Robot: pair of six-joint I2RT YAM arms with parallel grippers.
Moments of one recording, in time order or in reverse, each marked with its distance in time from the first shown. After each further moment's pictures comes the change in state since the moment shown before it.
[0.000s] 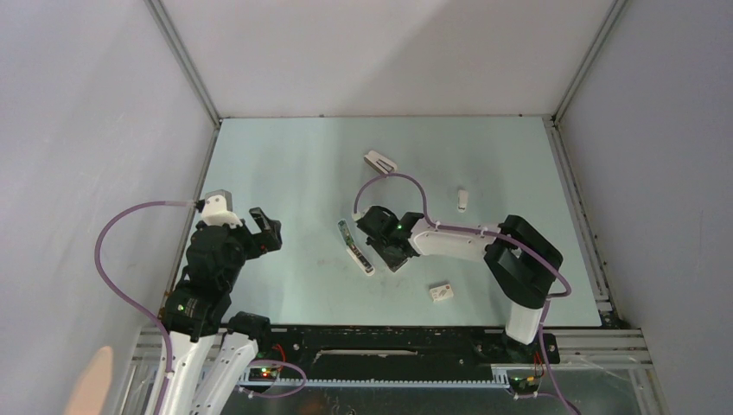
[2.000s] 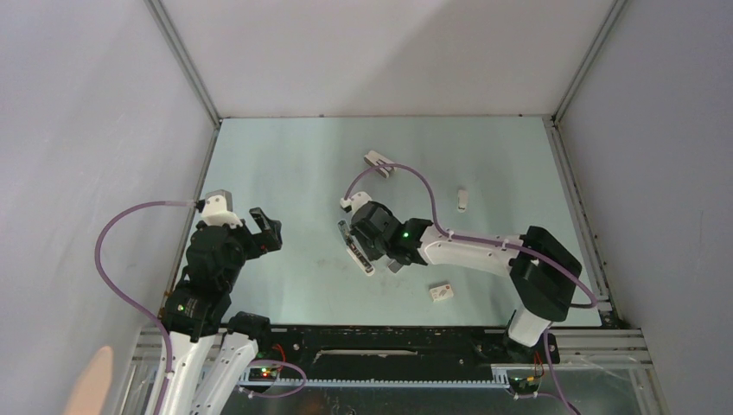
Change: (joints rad) left arm 0.000 -0.001 0.000 0.000 0.004 0.000; right arm 0.067 -0.141 -0.023 0.249 0.004 0.066
